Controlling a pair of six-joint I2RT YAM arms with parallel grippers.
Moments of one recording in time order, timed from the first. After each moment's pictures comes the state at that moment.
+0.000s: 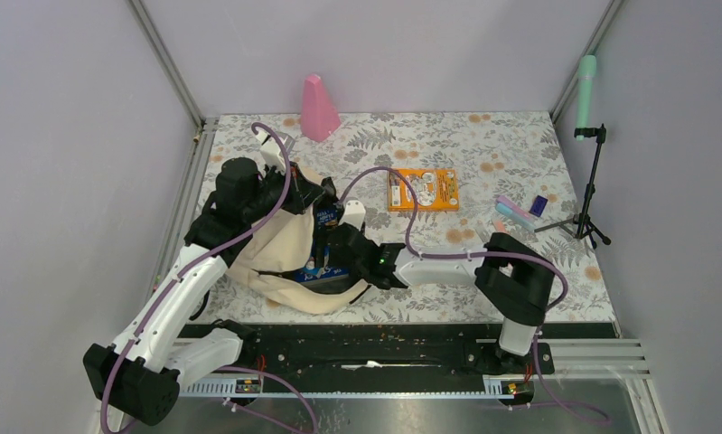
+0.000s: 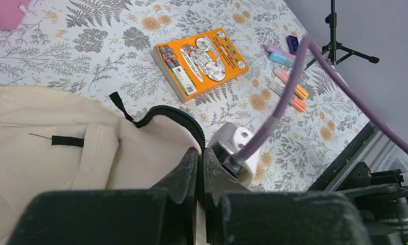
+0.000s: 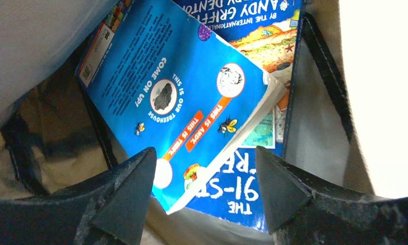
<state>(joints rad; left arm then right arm) -0.39 1.01 0.99 -0.28 0.36 -0.29 1.13 1.82 1.11 0.08 0.40 0.80</state>
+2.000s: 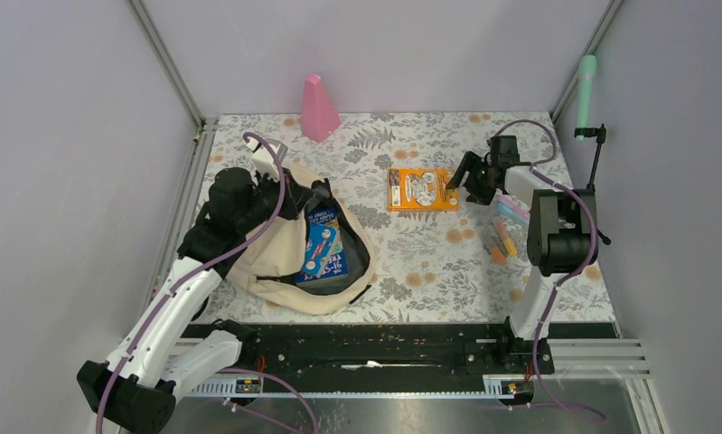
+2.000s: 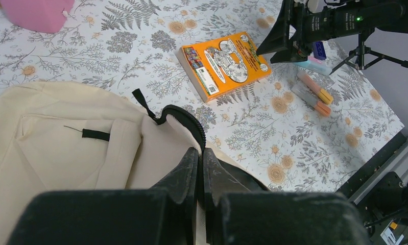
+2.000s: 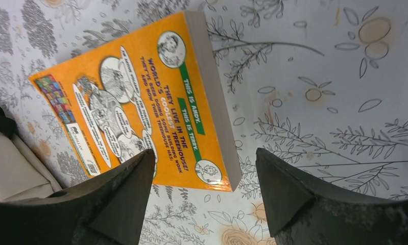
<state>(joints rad) -0.39 0.92 0.95 -0.30 0.26 -0.24 0.01 1.91 1.25 -0.29 -0.28 0.49</state>
